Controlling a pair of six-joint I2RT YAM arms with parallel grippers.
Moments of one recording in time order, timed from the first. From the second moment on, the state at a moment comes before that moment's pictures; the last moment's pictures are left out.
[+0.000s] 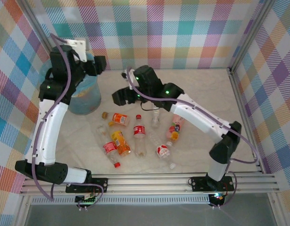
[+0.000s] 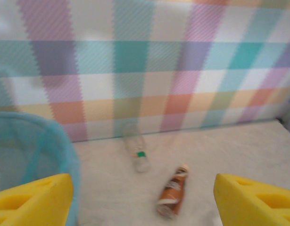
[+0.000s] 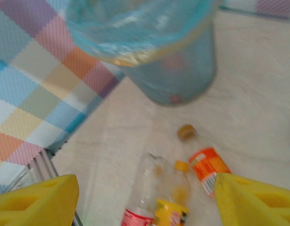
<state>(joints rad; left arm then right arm) -0.23 1.37 1.77 -0.69 0.05 -0.09 0.89 1.73 1.83 -0.64 -0.17 0.38</state>
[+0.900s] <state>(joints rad) -0.85 1.56 1.53 -0.65 0.05 -0.14 0.60 1.17 0.86 -0.68 -0.01 0.60</state>
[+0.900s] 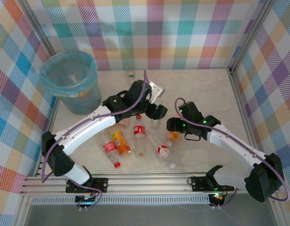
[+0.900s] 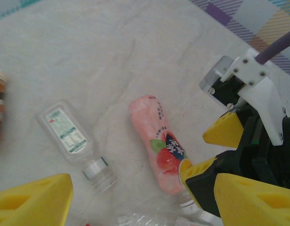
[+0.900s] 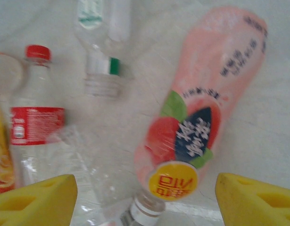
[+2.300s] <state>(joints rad) -0.86 1.83 1.62 -0.68 0.03 -0.34 0.47 1.45 0.75 -0.43 -0.18 0.71</state>
